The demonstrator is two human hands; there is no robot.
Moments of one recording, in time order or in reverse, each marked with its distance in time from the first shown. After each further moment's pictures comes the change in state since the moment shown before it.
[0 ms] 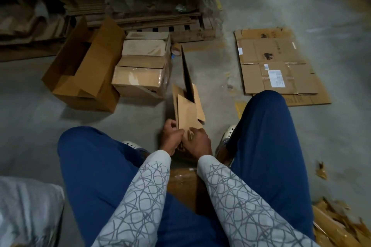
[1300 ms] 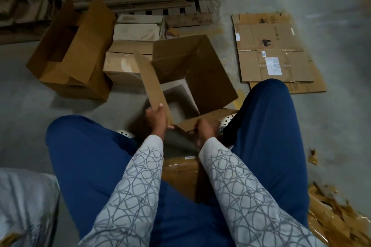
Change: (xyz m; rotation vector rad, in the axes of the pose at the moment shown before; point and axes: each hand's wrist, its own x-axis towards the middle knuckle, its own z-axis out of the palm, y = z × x) left_hand 0.017 0.016 -0.011 -0.337 0.229 -0.202; right_hand 0.017 0.012 -0.012 1.119 0.224 0.644
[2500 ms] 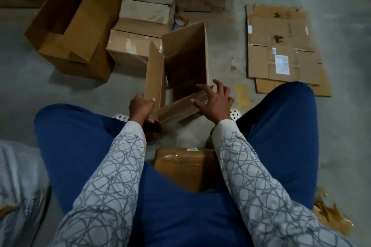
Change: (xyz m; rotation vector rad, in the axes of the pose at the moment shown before) left_hand 0.059 -0.004 -0.062 0.581 -0.104 0.128; right_hand 0.010 -0.053 0.001 -1.410 -0.069 -0.989
